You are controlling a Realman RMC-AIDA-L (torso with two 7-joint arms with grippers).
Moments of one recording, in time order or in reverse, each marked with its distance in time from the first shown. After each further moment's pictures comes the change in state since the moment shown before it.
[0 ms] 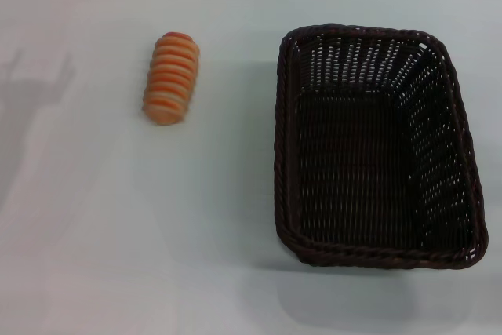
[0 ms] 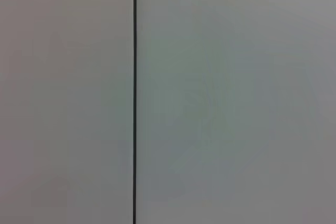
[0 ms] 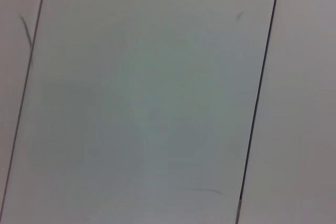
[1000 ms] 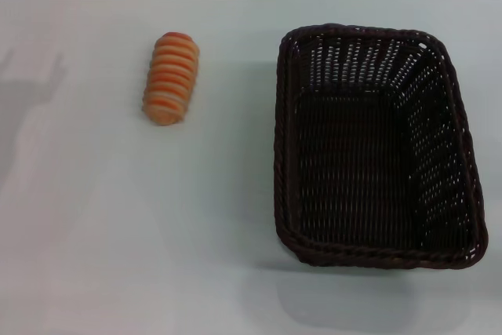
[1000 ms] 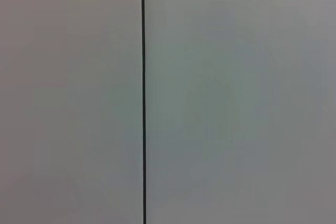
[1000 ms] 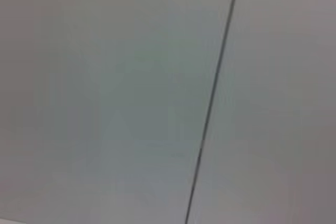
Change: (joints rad) left arm 0.001 0.000 -0.047 -0.001 0.000 0.037 -0.003; right arm -0.059 -0.002 0.066 0.287 -0.424 -0.230 0.500
